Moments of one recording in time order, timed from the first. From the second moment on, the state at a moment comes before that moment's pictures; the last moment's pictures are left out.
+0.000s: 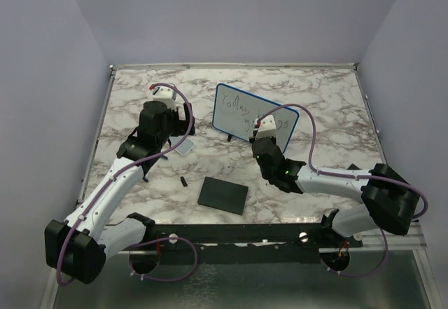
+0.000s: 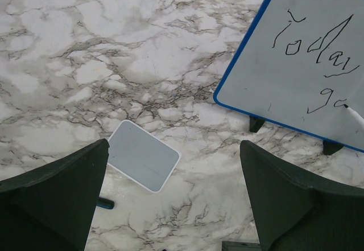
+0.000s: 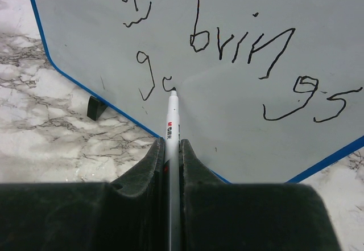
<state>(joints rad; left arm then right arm) -0.40 1.05 0.87 -0.23 -0.14 -0.22 0.95 1.41 0.67 0.34 0.82 0.20</state>
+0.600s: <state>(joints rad) -0.40 1.05 0.87 -0.23 -0.14 -0.22 0.95 1.41 0.68 0.36 0.81 0.16</state>
